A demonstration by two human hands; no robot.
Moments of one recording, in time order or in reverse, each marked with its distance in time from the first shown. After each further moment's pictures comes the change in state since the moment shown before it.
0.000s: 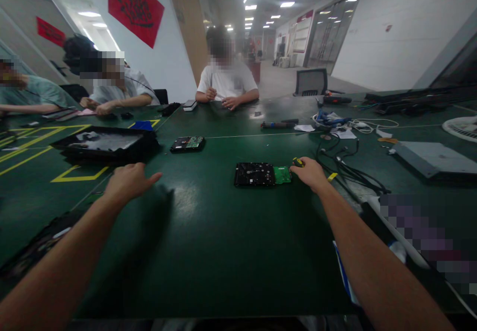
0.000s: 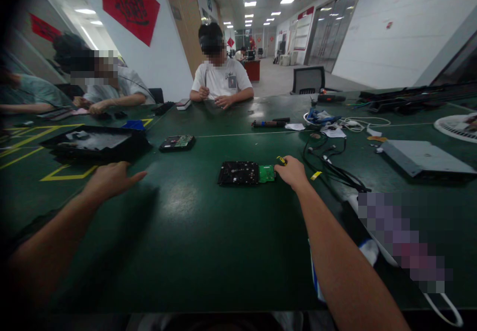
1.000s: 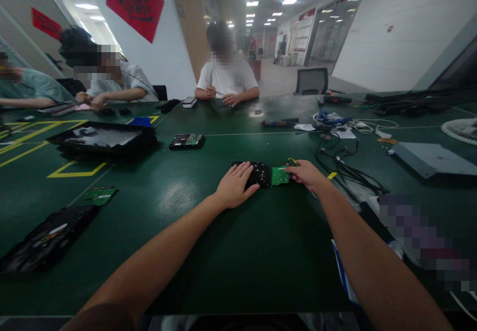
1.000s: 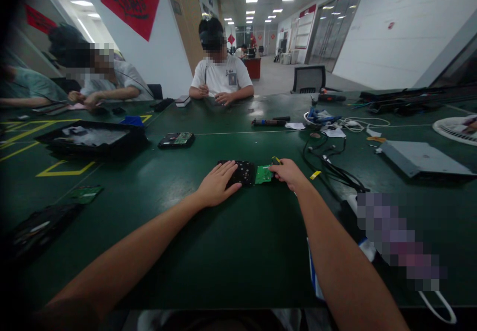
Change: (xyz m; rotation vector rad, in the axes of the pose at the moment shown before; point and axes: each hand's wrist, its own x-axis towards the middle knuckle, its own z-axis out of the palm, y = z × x) left_hand -0.050 0.274 0.088 -0.115 0.064 0.766; right_hand -0.002 -0.007 0.008 0.744 -0.375 0.233
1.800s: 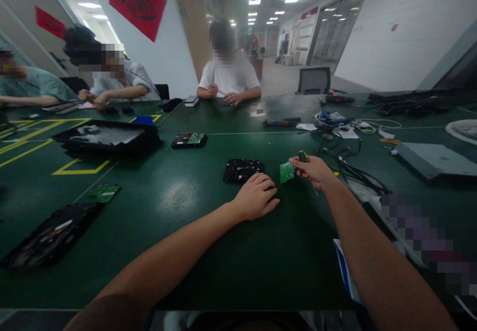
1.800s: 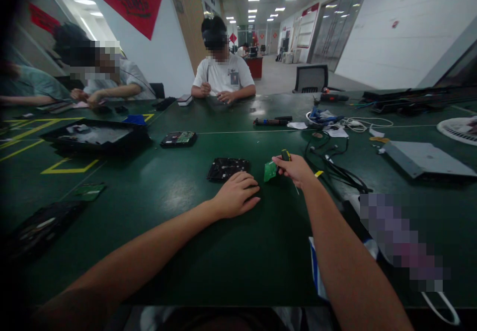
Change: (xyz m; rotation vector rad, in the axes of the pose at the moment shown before) left_hand 0.000 0.059 -0.007 -0.023 0.105 0.373; right_hand -0.012 -0.017 -0.010 0.095 0.050 -0.101
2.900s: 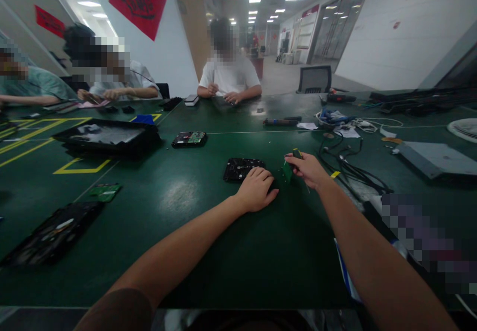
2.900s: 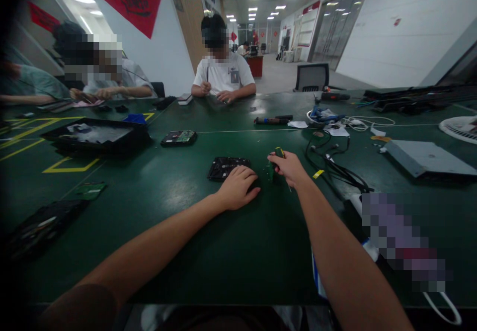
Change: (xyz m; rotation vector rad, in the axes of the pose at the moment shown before) left_hand 0.015 -0.010 0.009 0.001 0.002 -0.181; right_hand 0.004 0.000 0.023 0.053 0.037 -0.060
